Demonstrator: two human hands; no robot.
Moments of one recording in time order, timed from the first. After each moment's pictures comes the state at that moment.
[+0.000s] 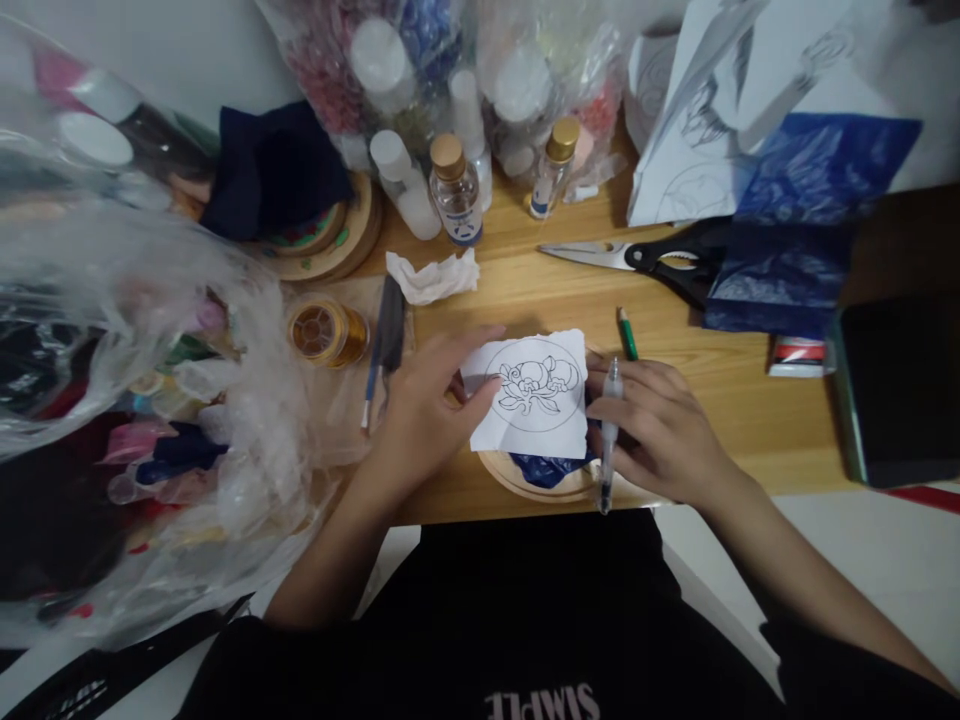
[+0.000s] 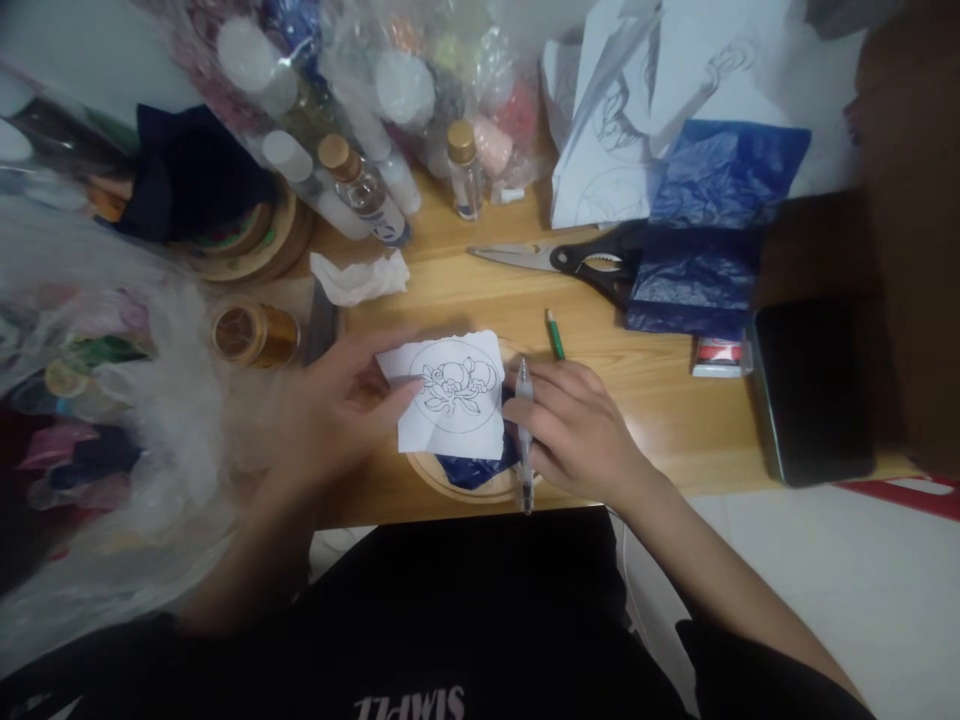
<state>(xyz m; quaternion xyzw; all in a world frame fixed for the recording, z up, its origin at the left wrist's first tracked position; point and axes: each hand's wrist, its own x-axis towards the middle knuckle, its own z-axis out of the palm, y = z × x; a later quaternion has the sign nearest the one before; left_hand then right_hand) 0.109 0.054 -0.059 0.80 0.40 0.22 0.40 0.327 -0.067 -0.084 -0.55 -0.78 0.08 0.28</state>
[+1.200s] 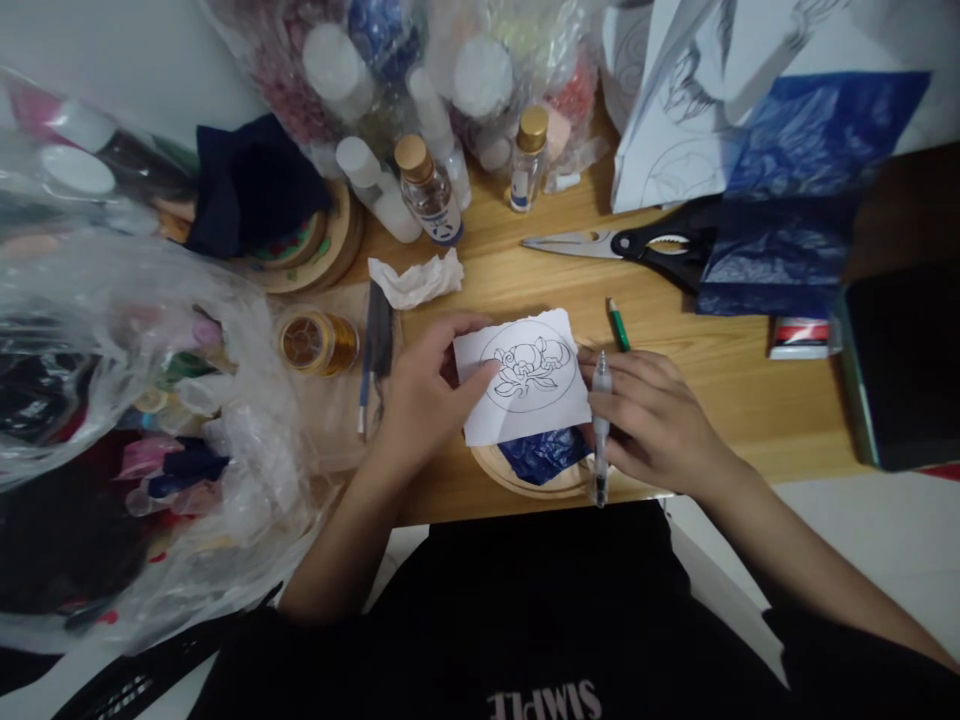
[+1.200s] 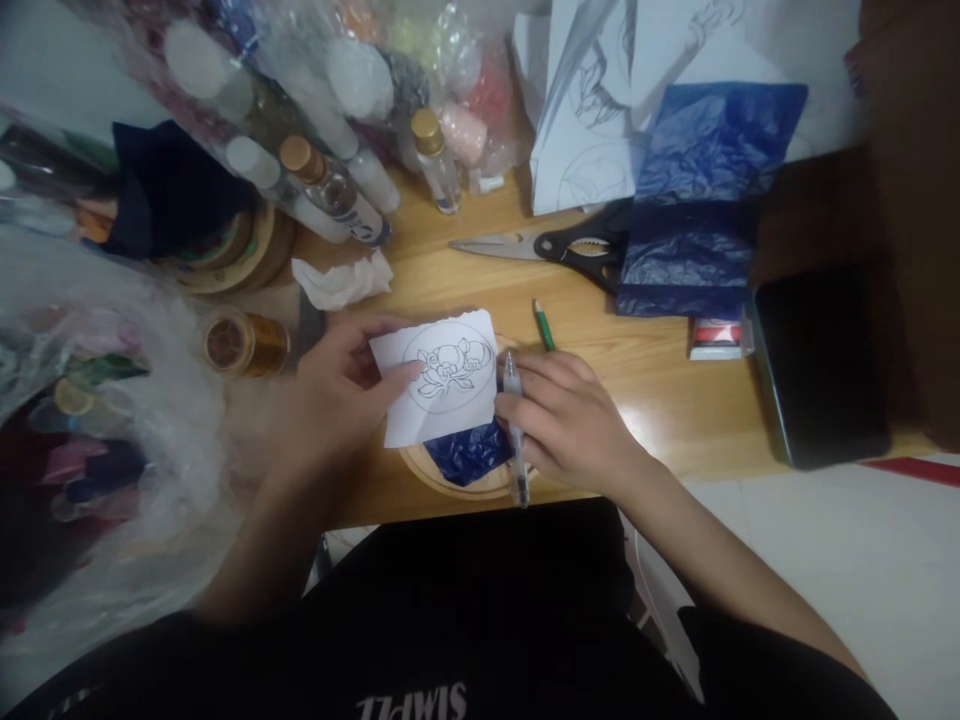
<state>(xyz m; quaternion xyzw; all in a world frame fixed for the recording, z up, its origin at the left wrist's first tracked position) 0.124 0.060 -0.066 0.71 0.45 0.21 0.49 0.328 -0.066 -0.086 -0.54 -0.79 0.07 0.28</state>
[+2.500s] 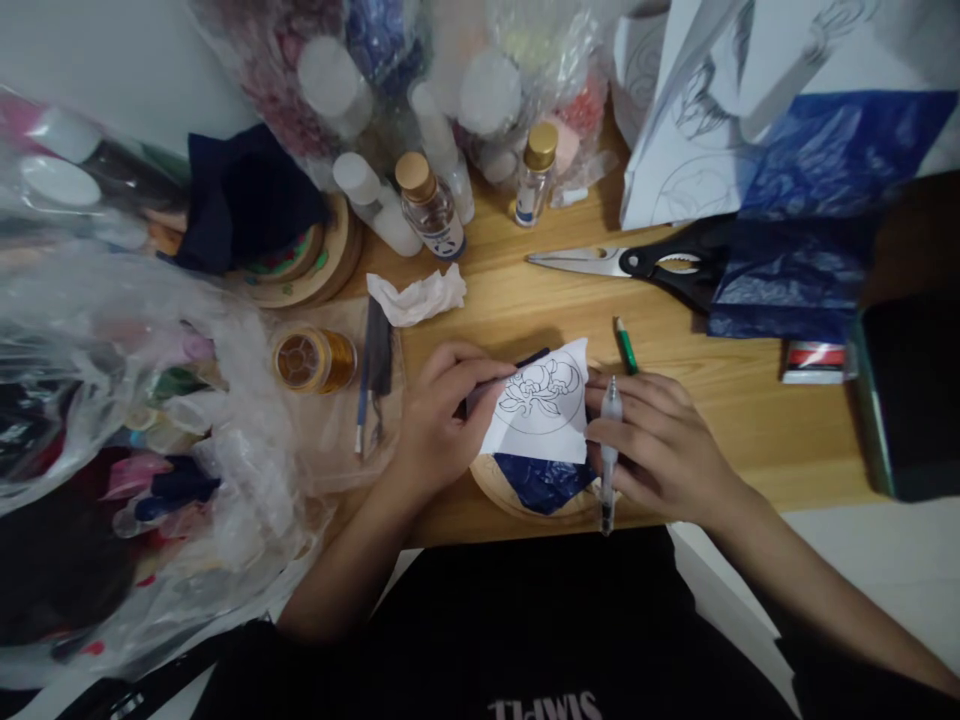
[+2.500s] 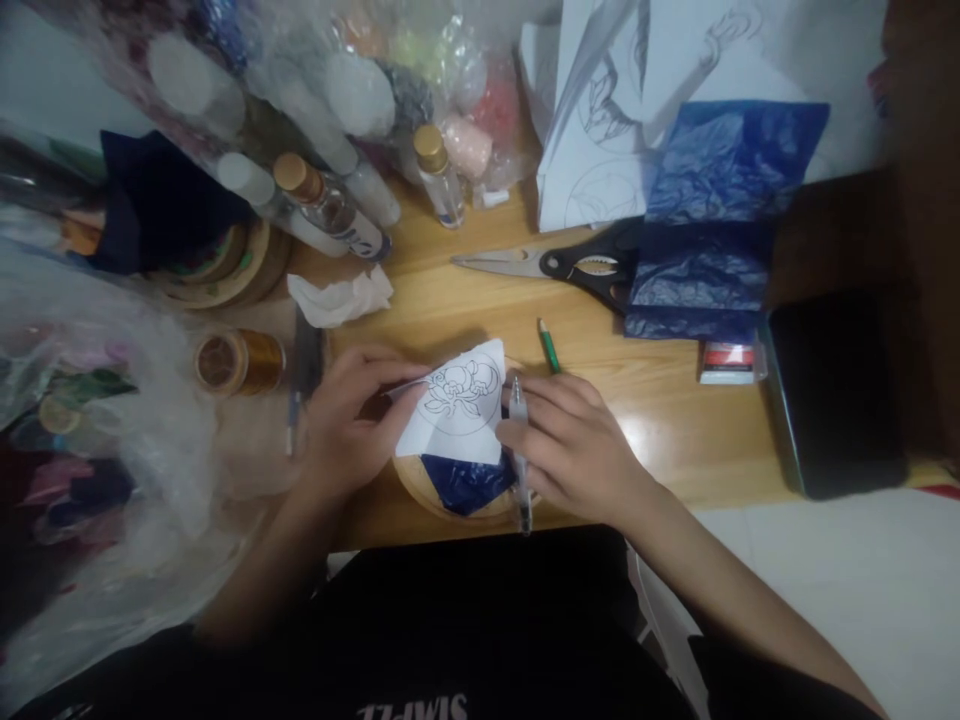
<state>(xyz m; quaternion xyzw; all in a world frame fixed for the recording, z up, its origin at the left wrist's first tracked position) 0.126 0.057 -0.070 0.84 0.36 0.25 0.32 0.328 -0.066 -0.087 -0.54 -0.79 0.08 0.29</state>
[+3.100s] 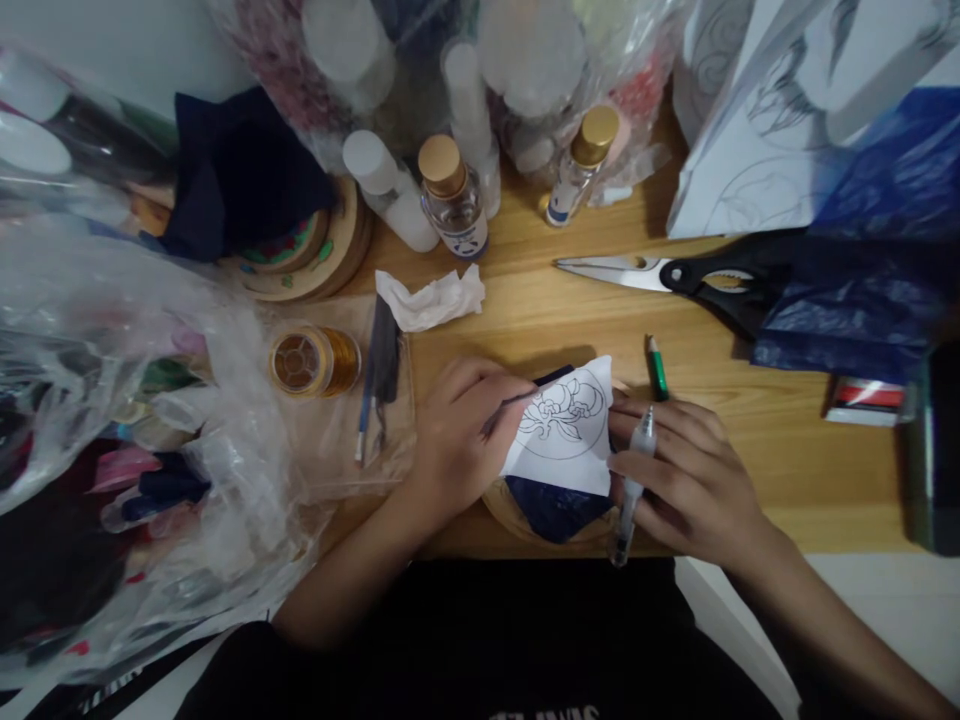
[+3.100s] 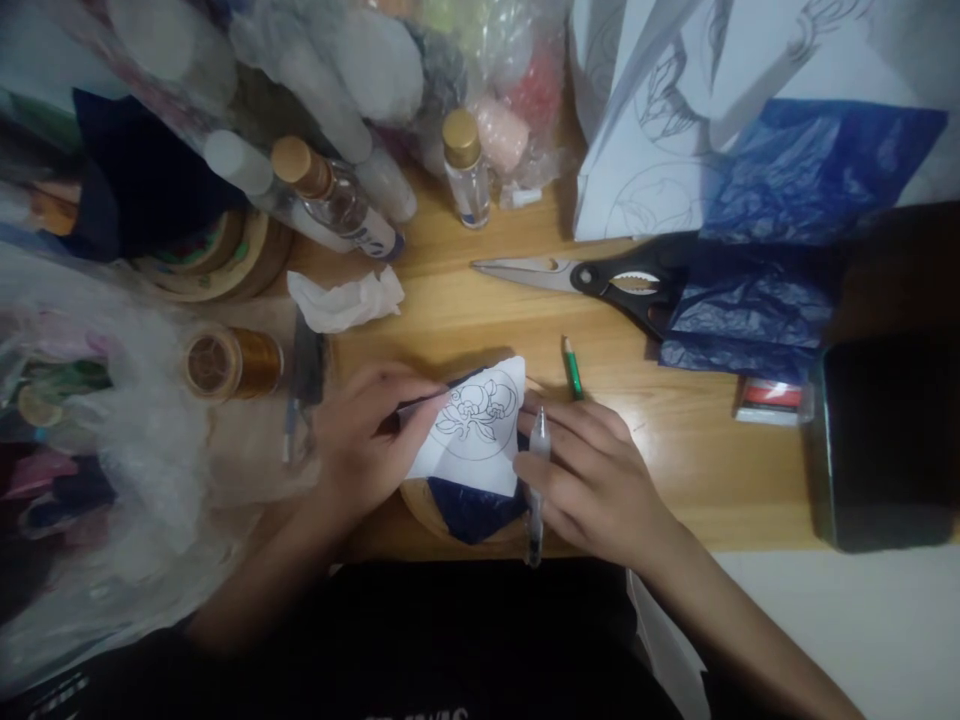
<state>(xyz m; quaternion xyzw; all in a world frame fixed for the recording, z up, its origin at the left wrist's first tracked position) 0.134 0.052 -0.077 0.83 0.39 0.27 0.30 0.331 -0.066 -0.086 -0.53 -0.79 0.12 0.30</state>
